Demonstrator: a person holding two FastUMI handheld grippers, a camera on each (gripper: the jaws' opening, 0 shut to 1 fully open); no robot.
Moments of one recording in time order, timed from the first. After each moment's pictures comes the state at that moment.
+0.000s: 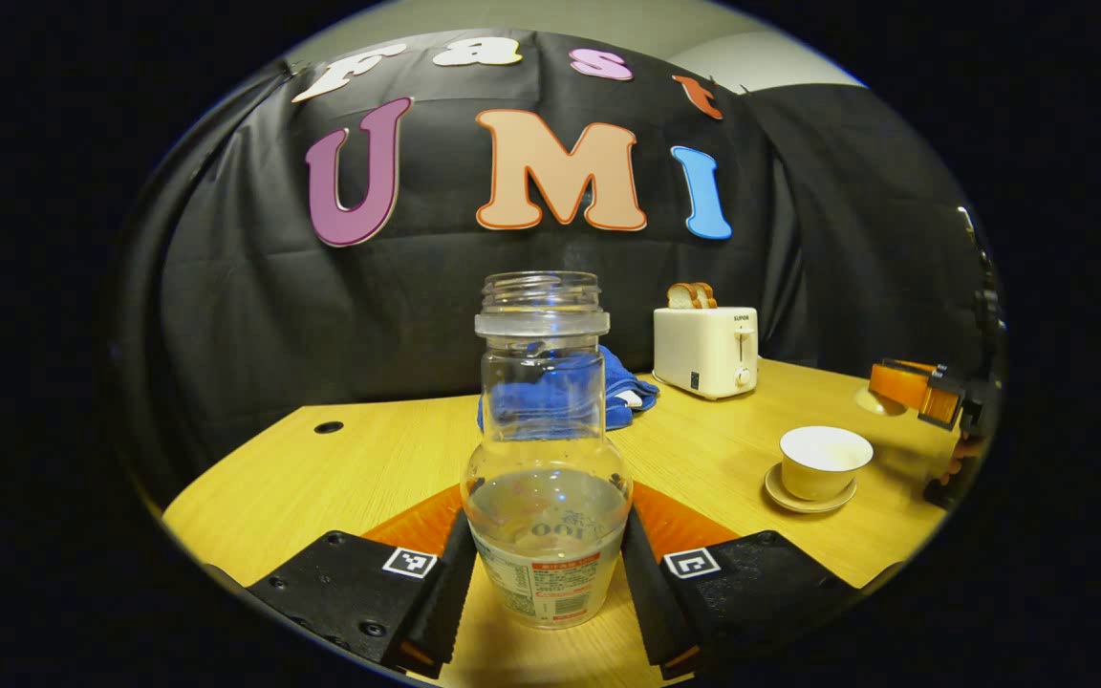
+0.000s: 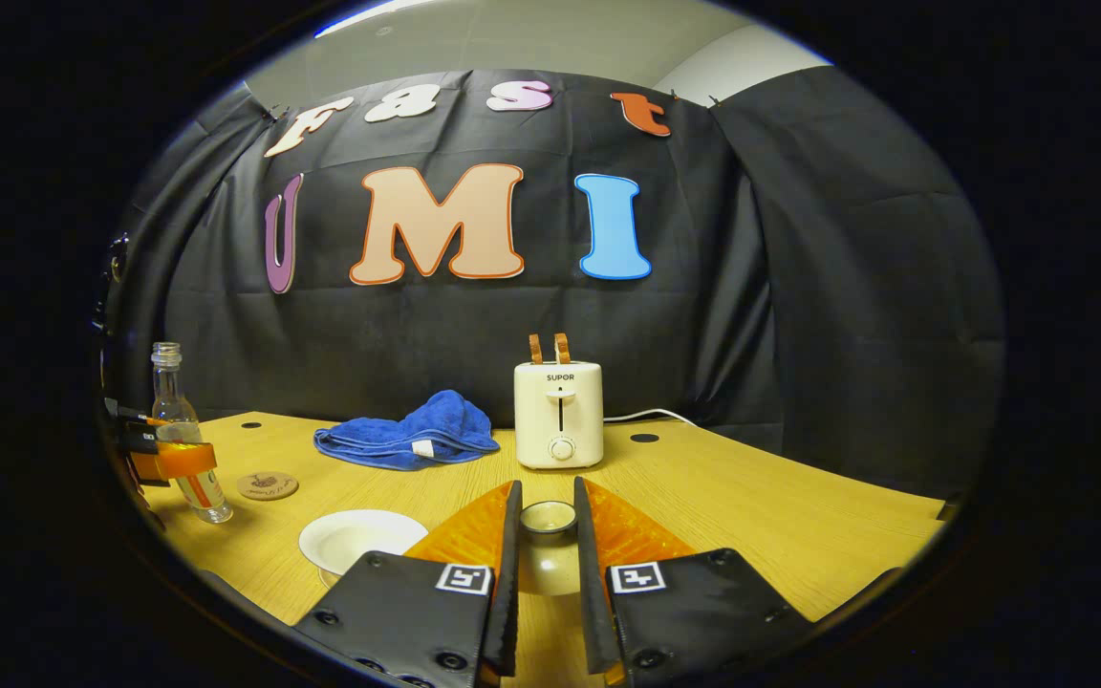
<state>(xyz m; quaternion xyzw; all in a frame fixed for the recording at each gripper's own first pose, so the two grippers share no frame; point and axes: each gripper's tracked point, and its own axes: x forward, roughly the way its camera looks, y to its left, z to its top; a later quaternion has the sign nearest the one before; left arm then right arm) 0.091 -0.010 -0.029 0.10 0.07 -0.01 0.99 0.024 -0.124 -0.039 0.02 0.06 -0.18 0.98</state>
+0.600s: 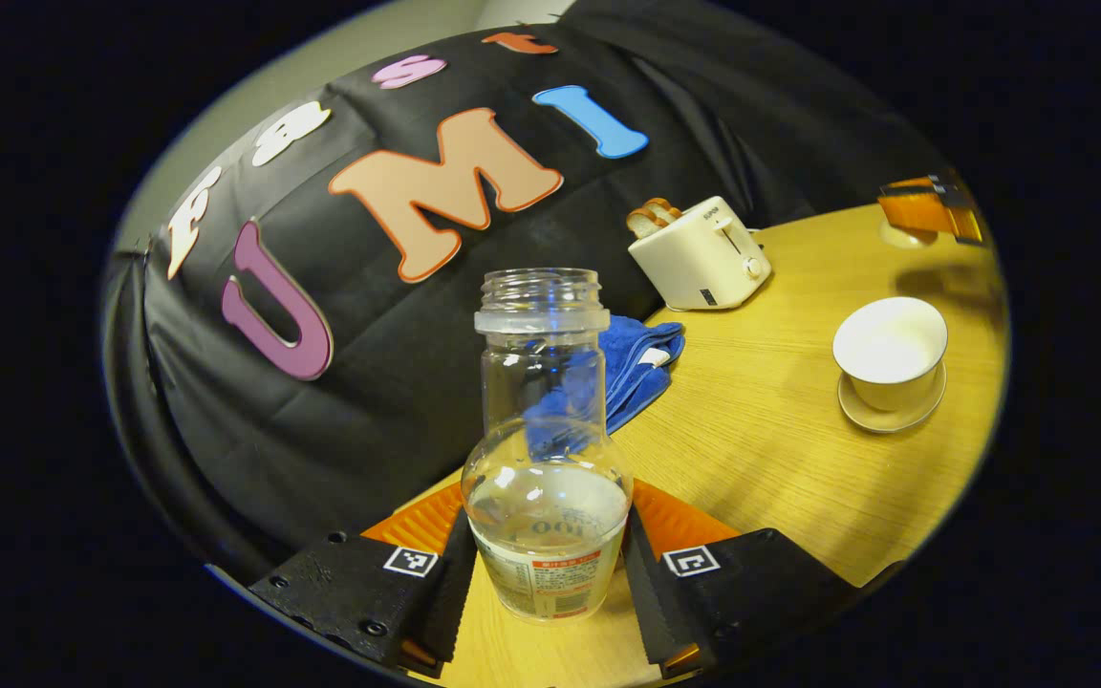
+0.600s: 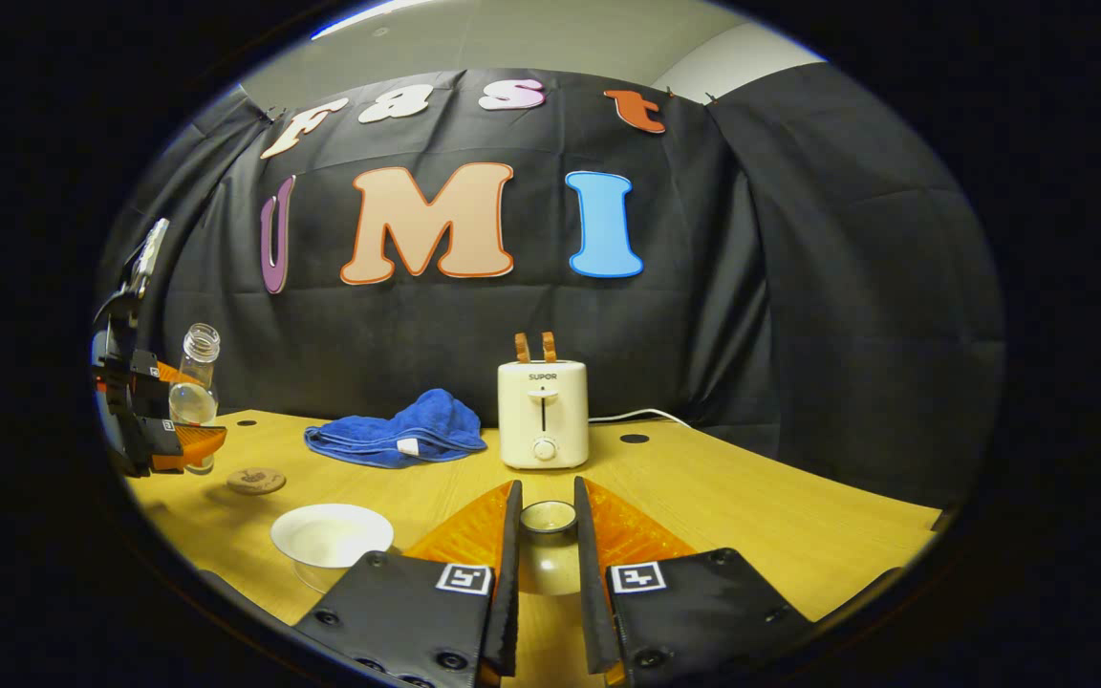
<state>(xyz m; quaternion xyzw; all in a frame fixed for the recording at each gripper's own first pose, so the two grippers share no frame) 0.122 -0.025 -0.004 0.42 0.10 0.01 0.90 0.018 -0.163 -0.040 0.02 0.06 -0.19 0.98</state>
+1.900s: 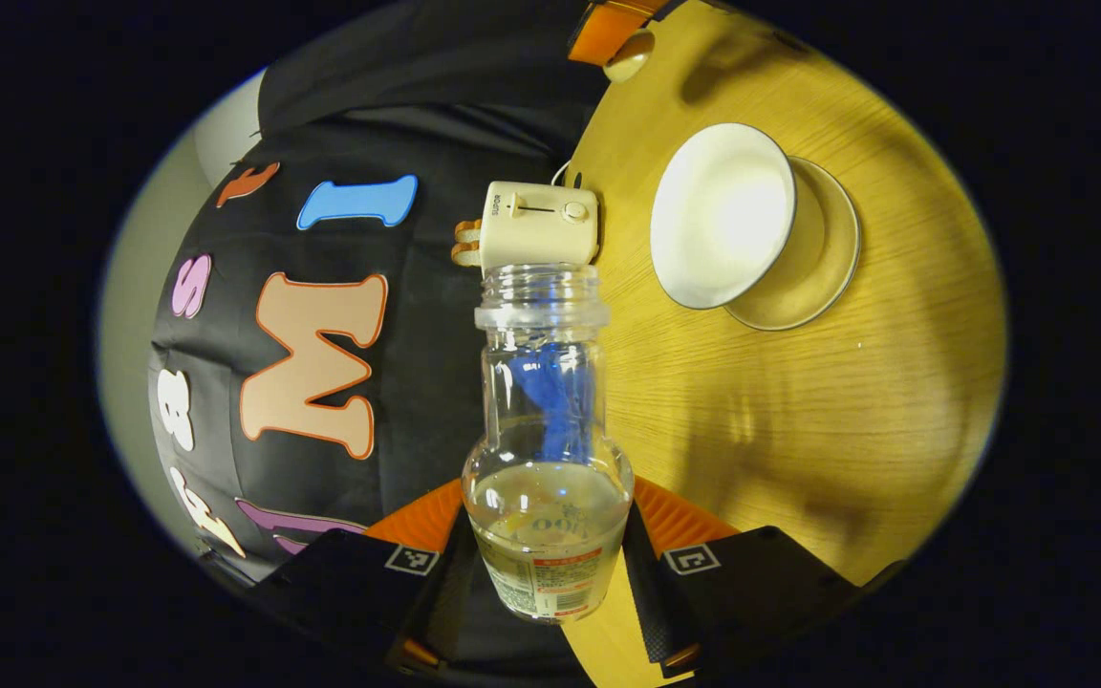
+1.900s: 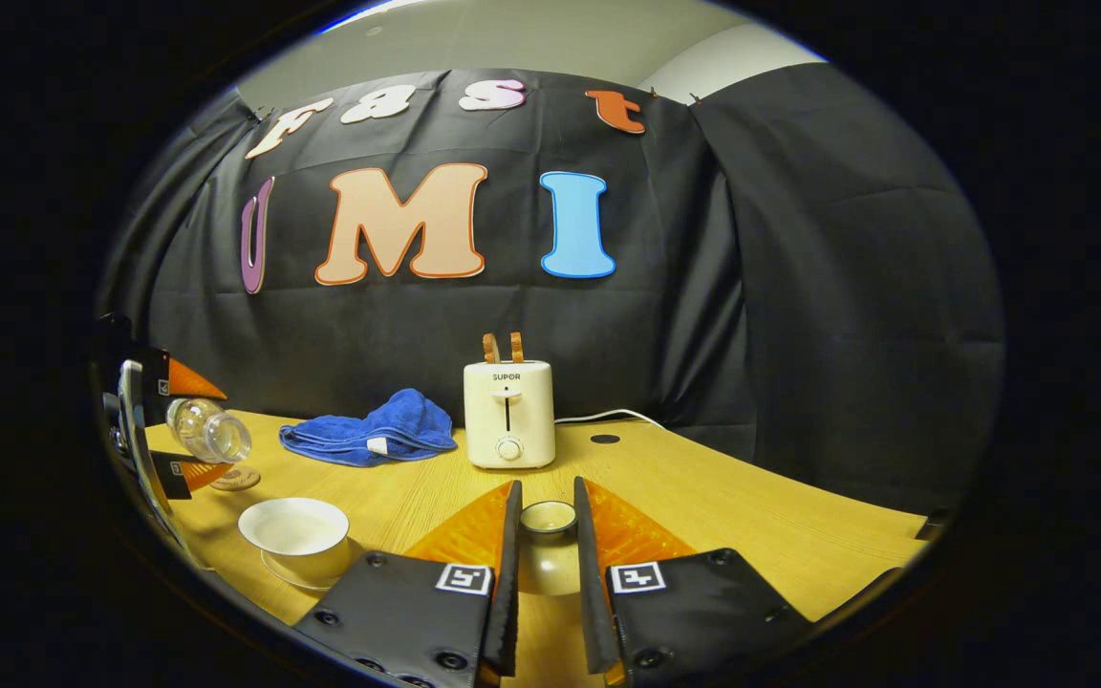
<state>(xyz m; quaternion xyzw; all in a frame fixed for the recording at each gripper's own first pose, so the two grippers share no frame) 0.135 -0.072 -0.028 0.71 0.11 -0.06 0.69 0.009 -0.183 -0.039 0.01 0.06 -0.21 0.98</state>
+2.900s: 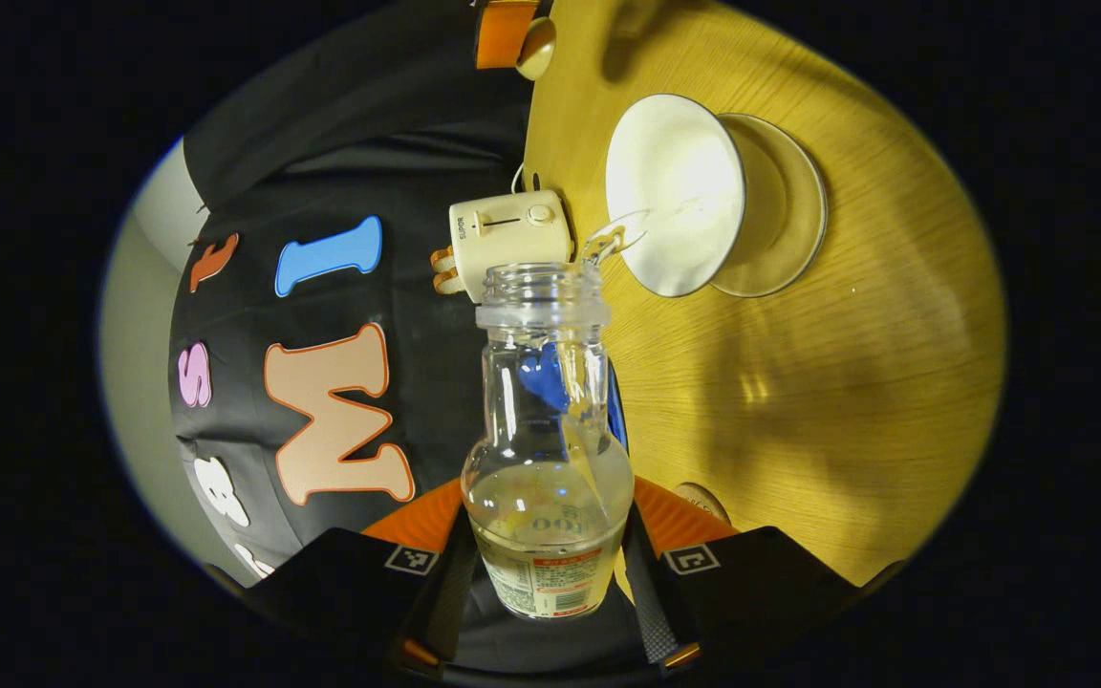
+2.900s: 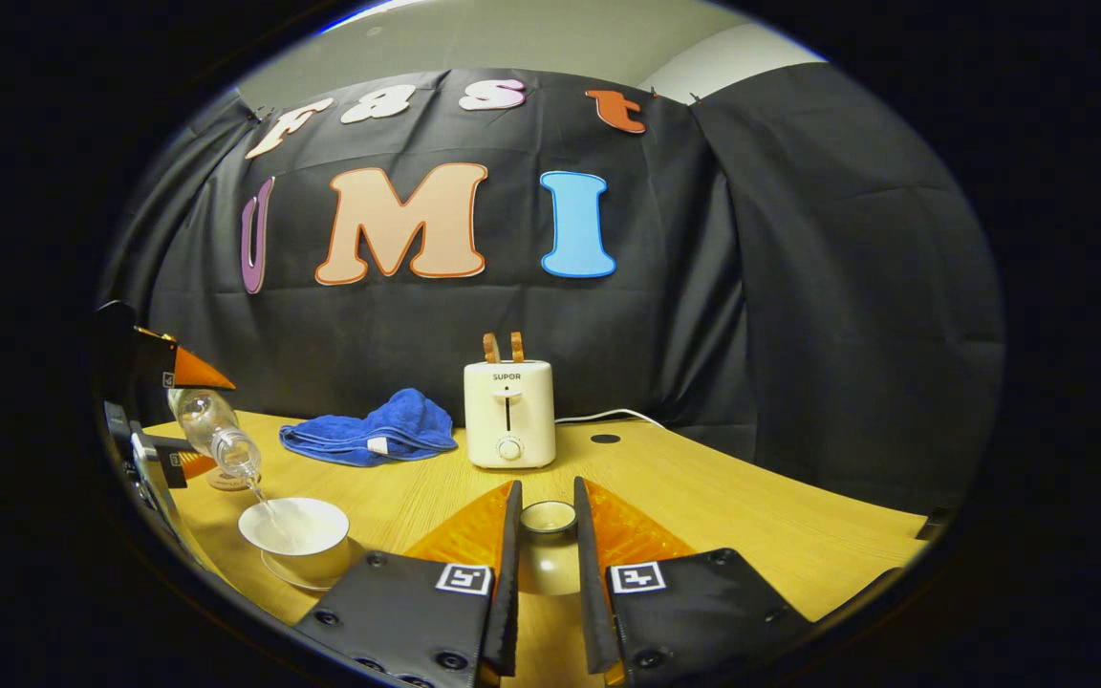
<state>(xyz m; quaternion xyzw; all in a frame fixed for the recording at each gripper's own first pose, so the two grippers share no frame) 0.138 -0.081 -0.013 0.79 0.10 -0.06 0.60 0.010 -0.183 -0.039 0.02 0.06 -0.20 0.98</state>
